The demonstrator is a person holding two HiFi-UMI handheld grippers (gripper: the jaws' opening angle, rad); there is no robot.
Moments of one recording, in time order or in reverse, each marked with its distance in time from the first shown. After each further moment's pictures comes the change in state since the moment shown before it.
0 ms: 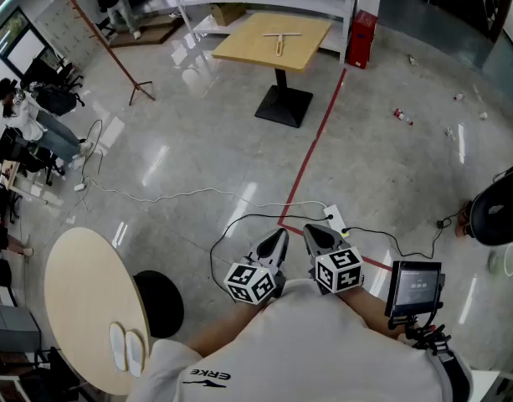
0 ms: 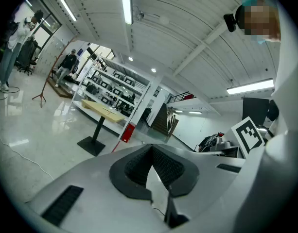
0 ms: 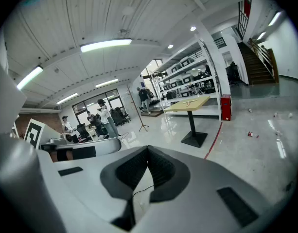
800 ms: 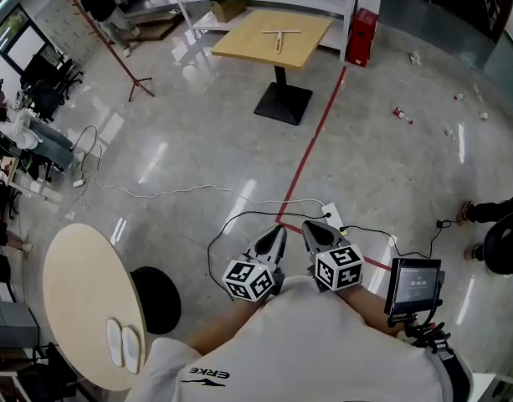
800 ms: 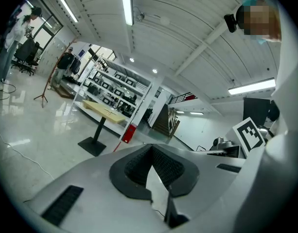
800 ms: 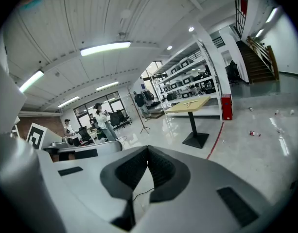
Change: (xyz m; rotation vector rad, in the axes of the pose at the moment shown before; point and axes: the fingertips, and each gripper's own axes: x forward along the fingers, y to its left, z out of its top) left arm 0.033 -0.009 0.005 -0.005 -0.012 0.023; right arm -0.003 -0.031 0.019 0.020 -0.020 0.027
